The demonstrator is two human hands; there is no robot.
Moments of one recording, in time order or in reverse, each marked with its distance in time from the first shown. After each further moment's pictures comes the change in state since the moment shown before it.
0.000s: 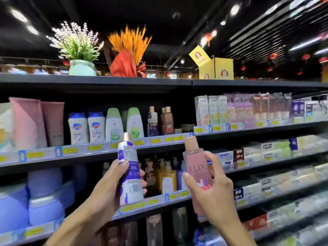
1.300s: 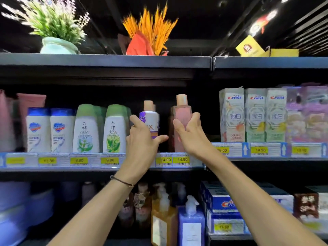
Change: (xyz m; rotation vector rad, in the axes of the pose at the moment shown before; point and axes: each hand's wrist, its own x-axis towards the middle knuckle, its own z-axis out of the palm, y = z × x) left_hand 0.288 -0.043 0.090 1.249 0.729 0.493; right_hand 0.318 0.142 0.116 0.002 -0.368 -0.068
